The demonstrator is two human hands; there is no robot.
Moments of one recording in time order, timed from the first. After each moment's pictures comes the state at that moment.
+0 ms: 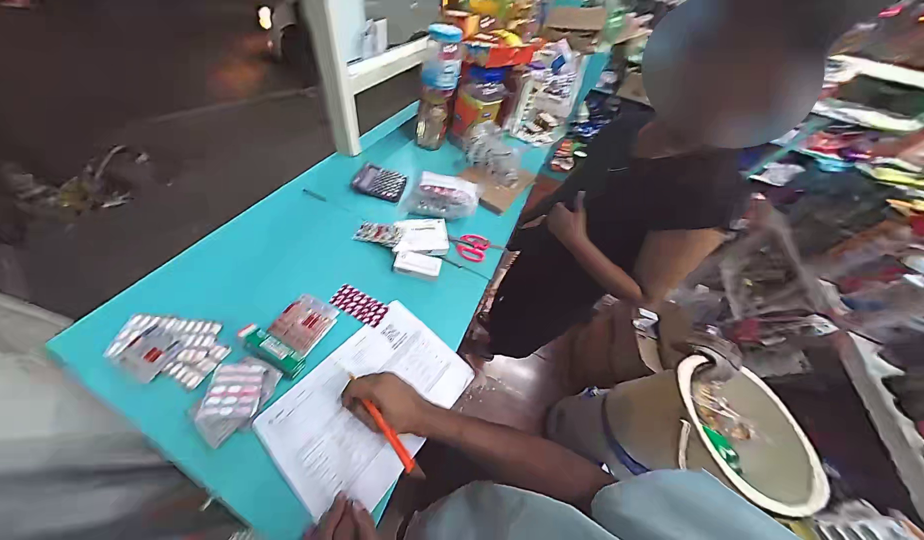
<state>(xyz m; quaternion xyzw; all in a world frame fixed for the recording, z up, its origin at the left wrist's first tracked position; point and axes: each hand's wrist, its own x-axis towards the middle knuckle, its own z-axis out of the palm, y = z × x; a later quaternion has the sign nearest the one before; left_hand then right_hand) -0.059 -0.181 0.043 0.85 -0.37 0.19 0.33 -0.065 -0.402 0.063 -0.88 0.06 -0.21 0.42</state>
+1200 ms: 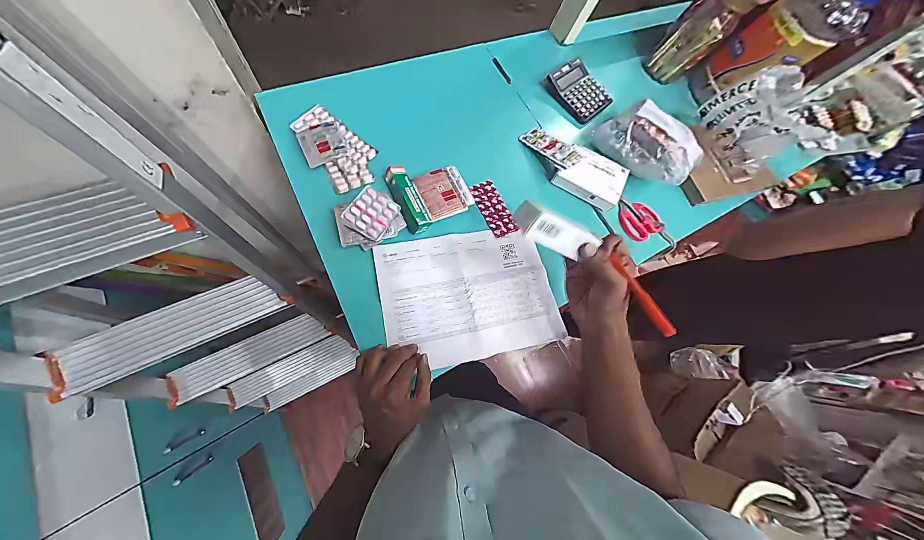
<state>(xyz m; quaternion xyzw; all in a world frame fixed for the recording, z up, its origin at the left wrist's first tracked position) -0.053 -0.176 0.024 0.83 -0.33 0.19 0.41 -0.118 -0.497 0.108 -0.58 0.16 -0.40 0.69</state>
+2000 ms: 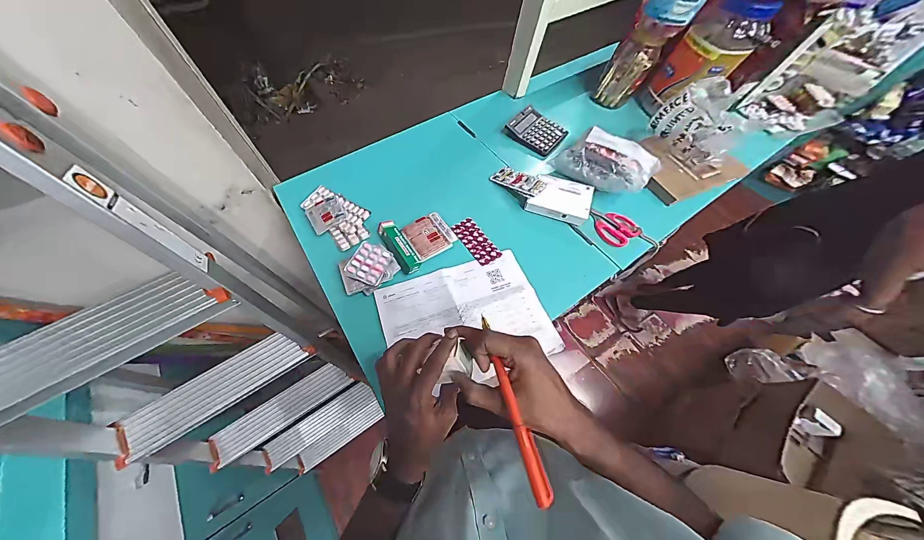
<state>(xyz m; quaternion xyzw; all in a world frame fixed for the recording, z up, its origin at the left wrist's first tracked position) -0.040 -0.211 0.110 0.78 -0.41 0.14 0.46 -0.131 -0.362 0.170 -0.84 0.00 -0.21 0.51</state>
